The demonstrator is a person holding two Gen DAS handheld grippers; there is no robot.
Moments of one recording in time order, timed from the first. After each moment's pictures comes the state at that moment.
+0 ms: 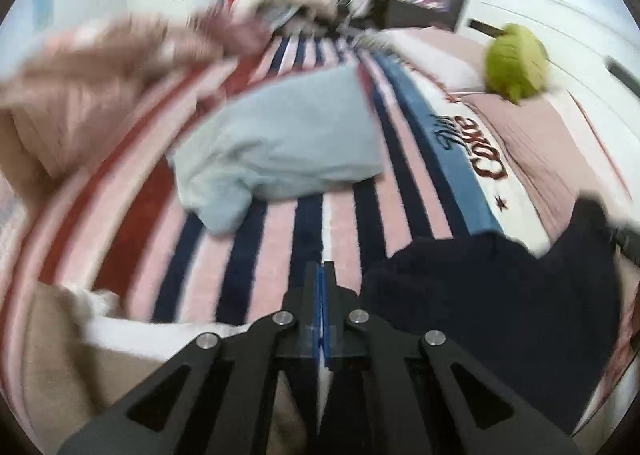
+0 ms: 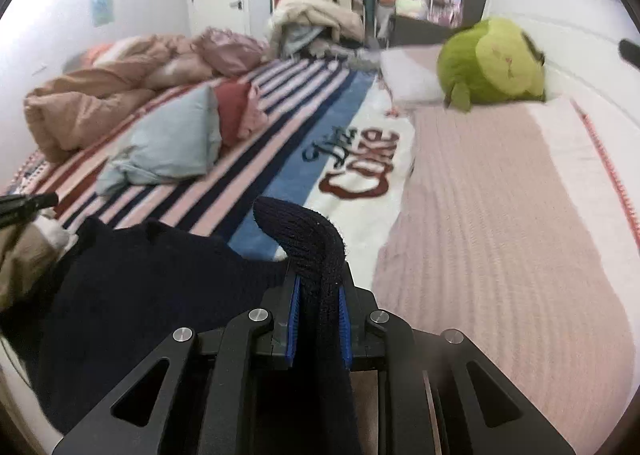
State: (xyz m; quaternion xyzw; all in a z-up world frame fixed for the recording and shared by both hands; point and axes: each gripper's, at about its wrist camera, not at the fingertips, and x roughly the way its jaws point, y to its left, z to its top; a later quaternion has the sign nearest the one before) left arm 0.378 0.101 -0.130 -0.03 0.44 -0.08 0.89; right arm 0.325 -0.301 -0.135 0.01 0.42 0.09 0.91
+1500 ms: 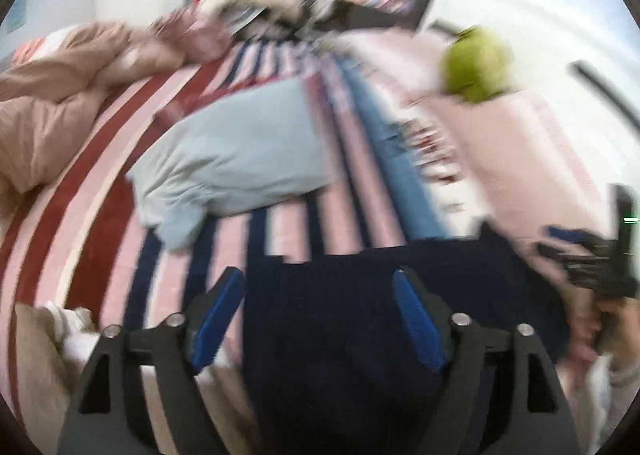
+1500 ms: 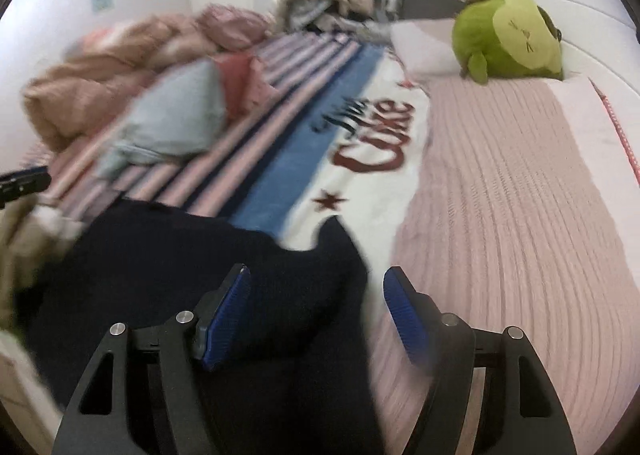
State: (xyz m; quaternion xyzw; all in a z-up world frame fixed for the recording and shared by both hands) left arm 0.331 0.071 -0.075 -0.02 0.41 -0.17 0.89; right arm 0.314 -0.298 -0.138 0.03 0.44 0.12 0.89
